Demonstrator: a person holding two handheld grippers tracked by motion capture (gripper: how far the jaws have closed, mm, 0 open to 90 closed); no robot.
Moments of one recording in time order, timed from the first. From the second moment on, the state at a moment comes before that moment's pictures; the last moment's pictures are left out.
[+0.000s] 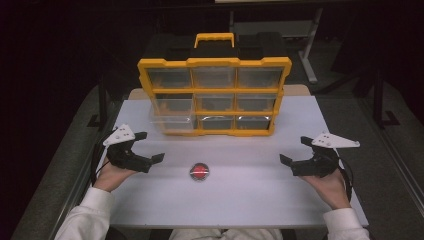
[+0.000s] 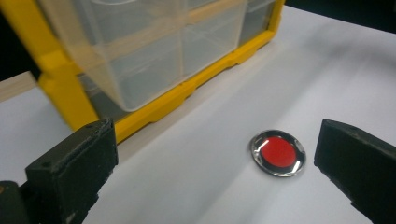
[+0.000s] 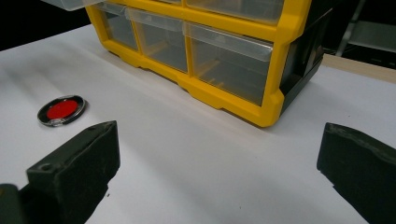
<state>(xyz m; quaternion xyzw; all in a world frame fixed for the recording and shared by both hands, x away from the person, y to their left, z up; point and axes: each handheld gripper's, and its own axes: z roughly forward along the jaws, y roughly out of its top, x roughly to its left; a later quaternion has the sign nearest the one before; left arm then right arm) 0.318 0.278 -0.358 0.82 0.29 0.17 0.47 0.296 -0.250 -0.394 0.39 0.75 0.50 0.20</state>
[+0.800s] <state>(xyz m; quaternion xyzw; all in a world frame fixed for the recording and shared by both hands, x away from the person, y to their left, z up) 0.320 0.236 -0.364 0.85 0.25 0.15 0.44 0.298 -0.241 -0.398 0.39 0.76 0.48 0.19</state>
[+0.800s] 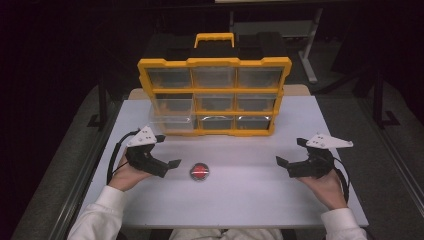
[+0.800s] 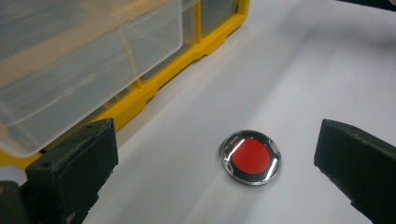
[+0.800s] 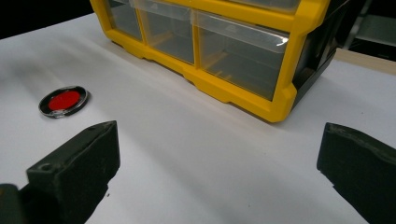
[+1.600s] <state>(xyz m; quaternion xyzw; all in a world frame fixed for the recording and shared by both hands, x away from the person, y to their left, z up) 0.326 0.201 -0.381 0.86 0.22 0.12 0.44 0.298 -0.241 -0.399 0.39 0.76 0.48 0.19</state>
